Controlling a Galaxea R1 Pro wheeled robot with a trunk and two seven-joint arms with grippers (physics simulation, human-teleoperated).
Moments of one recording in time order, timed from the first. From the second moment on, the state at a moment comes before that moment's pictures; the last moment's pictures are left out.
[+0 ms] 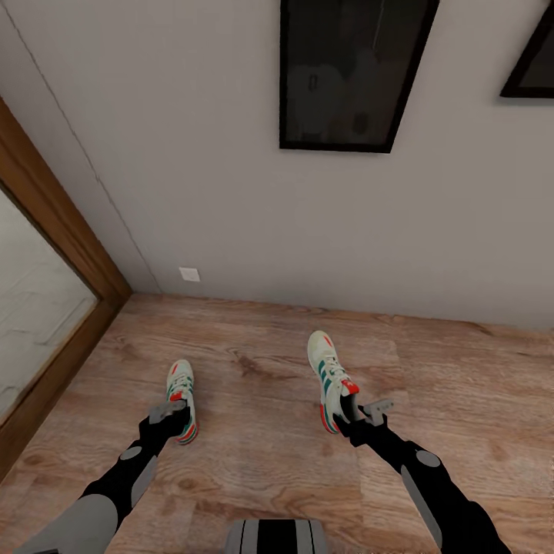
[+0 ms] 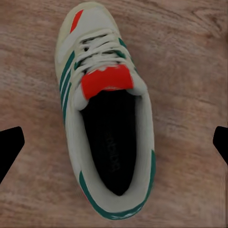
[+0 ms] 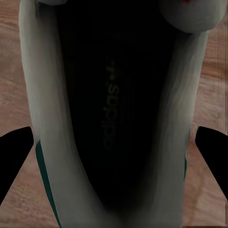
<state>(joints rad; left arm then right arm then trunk) -0.65 0.07 0.17 -0.34 0.02 -0.20 -0.05 -0.39 -0.11 0.06 -0.94 -0.09 0.07 0.41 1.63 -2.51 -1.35</state>
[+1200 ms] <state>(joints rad) -0.65 0.06 0.17 -0.34 0.02 -0.29 -0.05 -0.39 -0.11 0.06 -0.94 -0.09 0.07 0.41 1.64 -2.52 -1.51</state>
